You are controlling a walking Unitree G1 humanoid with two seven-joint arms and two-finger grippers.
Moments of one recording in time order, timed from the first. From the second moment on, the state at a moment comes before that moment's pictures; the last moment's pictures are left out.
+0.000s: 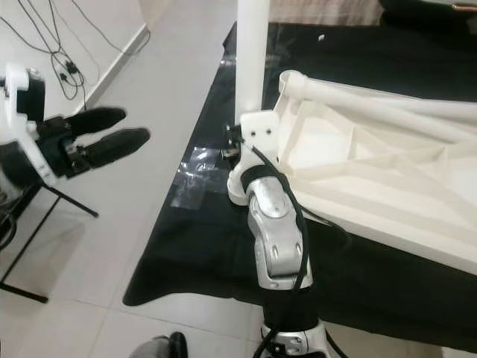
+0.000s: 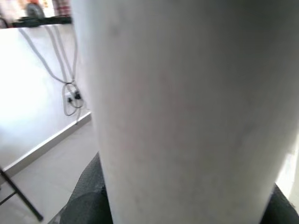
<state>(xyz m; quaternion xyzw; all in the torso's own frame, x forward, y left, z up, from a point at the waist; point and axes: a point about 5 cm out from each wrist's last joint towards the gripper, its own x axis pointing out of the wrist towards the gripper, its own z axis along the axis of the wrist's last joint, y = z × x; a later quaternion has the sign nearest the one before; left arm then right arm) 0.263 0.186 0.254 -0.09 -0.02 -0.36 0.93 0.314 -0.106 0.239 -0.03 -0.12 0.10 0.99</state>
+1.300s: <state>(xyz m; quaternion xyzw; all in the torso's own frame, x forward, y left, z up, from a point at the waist) 0.195 0.116 0.156 -0.03 0.04 -0.29 0.95 0.328 -0.115 0.244 -0.03 -0.12 0.24 0.96</state>
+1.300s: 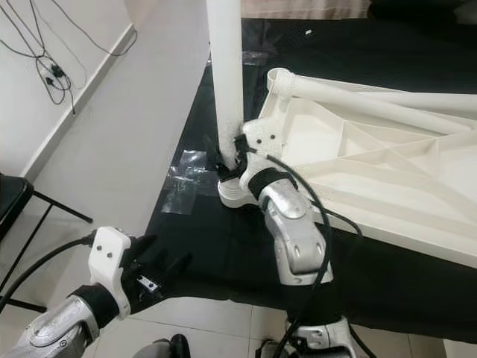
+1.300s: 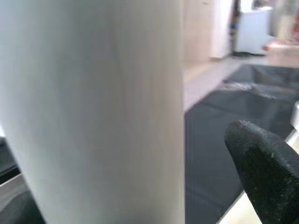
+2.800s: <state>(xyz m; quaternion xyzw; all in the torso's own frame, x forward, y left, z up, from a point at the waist) 0.197 0.104 0.145 -0.02 0.02 -0.30 0.95 0.346 -0.114 0.249 -0.07 -0.10 0.25 0.96</state>
